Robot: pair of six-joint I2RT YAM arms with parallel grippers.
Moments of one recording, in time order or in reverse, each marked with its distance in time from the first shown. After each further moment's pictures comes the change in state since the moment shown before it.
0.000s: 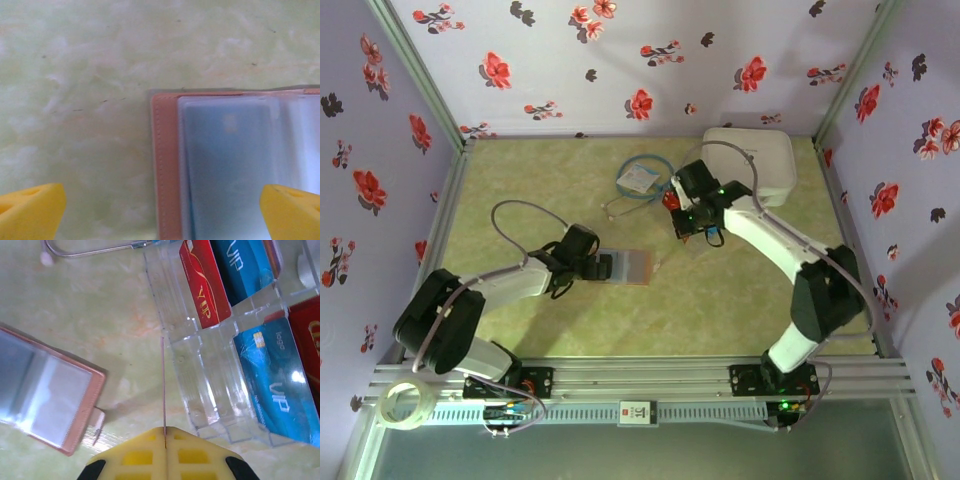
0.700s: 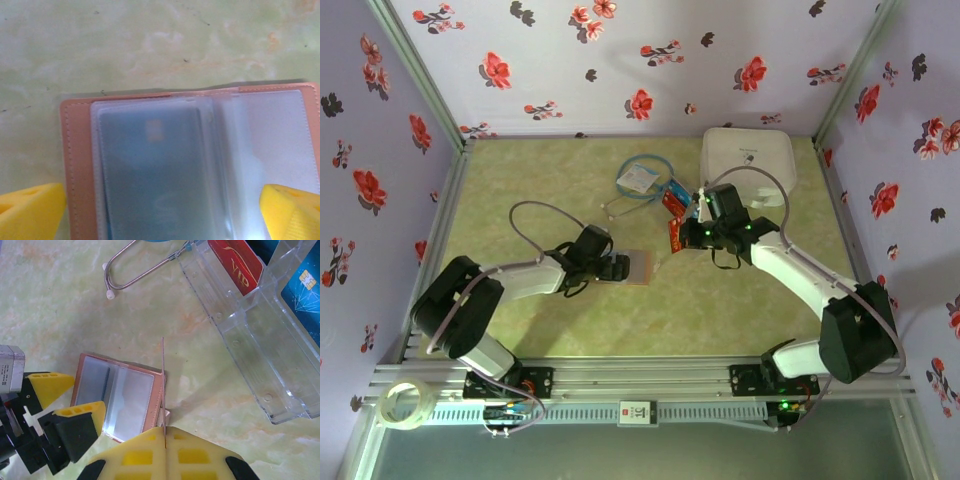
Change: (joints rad) left arm -0.079 0.092 0.030 0.093 0.058 -0.054; right arm -0.070 -0.188 -0.320 0.322 -0.236 0.271
